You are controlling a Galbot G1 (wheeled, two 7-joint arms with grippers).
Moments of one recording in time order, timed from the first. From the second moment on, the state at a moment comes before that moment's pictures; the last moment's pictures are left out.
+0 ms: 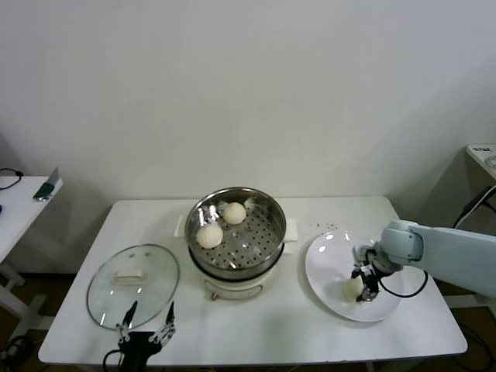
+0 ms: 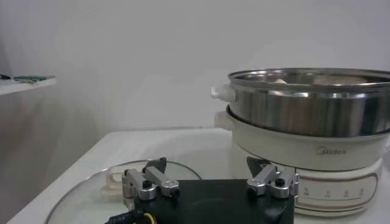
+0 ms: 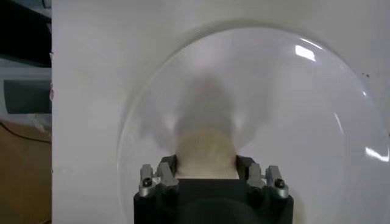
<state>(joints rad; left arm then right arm) 1.85 -1.49 -0.60 -2.06 -0.08 -0.06 0.01 0.40 0.63 -1.56 1.45 0.37 -0.35 -0.79</state>
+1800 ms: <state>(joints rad) 1.87 -1.49 -0.62 -2.09 -0.09 -0.07 0.00 0.69 1.37 -1.58 1.47 -0.15 0.30 -0.89</state>
